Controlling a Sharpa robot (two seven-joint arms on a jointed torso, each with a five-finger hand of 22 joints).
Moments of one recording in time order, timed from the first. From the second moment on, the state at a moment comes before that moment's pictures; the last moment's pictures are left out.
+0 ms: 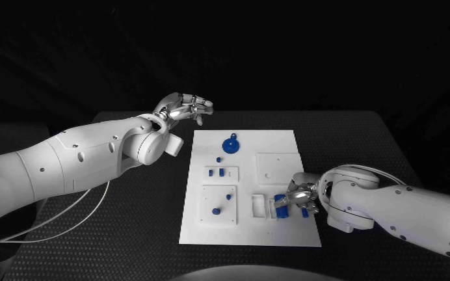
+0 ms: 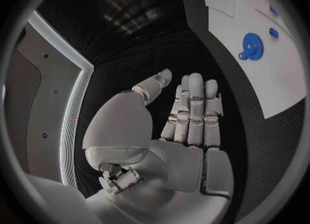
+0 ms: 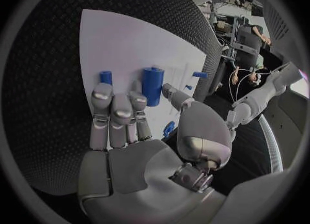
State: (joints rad) left arm 1.18 -0.77 -0.08 1.32 -0.27 -0.29 0.29; left_hand 1.13 -0.13 0.58 -0.20 0.09 0.82 0.18 0.31 0.48 1.17 0.10 0.13 0.28 1.03 -0.02 1.08 0.37 0.03 0.85 -0.10 0.72 1.29; right arm 1.06 -0.84 -0.14 1.61 -1.15 0.02 -0.59; right_hand 0.73 -0.22 0.70 -0.04 0.05 0.97 0.09 0.36 0.59 1.19 -0.02 1.11 1.06 1.32 -0.12 1.25 1.05 0.22 1.23 -0.05 1.01 1.31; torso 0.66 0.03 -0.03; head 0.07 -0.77
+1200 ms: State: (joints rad) left arm 1.18 -0.77 -0.08 1.32 -0.27 -0.29 0.29; left_hand 1.13 -0.13 0.58 -0.20 0.09 0.82 0.18 0.31 0.48 1.17 0.10 0.13 0.28 1.03 -0.02 1.08 0.37 0.04 0.84 -0.10 0.72 1.30; right arm 1.09 -0.87 -0.15 1.70 -1.06 -0.04 -0.59; right_hand 0.74 -0.22 0.76 -0.06 0.05 0.98 0.09 0.36 0.56 1.20 -0.02 1.10 1.07 1.32 -0.12 1.25 1.05 0.22 1.23 -0.05 1.02 1.31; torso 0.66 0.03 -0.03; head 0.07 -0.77
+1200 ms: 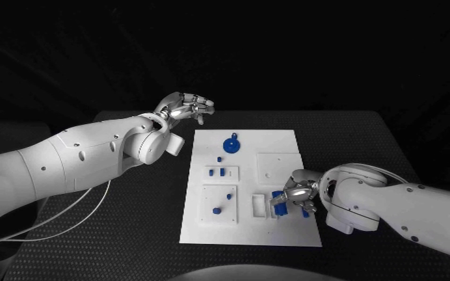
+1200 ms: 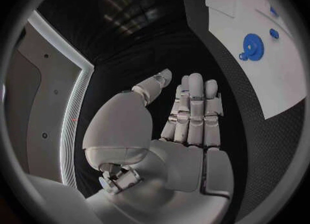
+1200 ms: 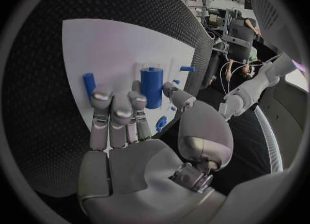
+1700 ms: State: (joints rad) left arm 1.18 -0.77 -0.08 1.32 -0.26 -0.29 0.29; left_hand 1.12 -0.13 0.58 -0.20 0.09 0.82 0.18 0.31 0.48 1.17 0.10 0.13 0.28 1.03 -0.02 1.08 0.37 0.03 0.84 -0.10 0.71 1.30; right arm 1.10 -0.81 -0.15 1.67 -1.00 -0.05 -0.60; right_hand 0.73 -0.21 0.76 -0.06 0.05 0.99 0.09 0.36 0.56 1.20 -0.02 1.10 1.07 1.32 -0.12 1.25 1.05 0.22 1.23 -0.04 1.02 1.31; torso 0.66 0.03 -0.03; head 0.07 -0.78
